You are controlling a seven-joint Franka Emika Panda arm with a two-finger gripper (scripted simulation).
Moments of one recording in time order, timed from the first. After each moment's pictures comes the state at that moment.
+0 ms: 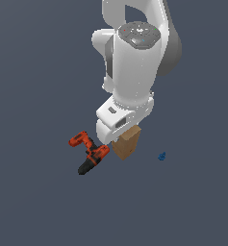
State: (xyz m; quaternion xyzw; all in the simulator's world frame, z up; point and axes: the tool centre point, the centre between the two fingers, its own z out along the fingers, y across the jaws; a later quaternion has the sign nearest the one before) arm 0.059 0.042 0.252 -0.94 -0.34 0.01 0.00
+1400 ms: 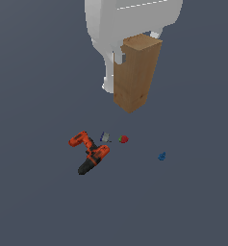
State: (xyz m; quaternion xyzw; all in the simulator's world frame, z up) arm 0.018 0.047 0.490 -0.94 -0.34 0.00 0.00
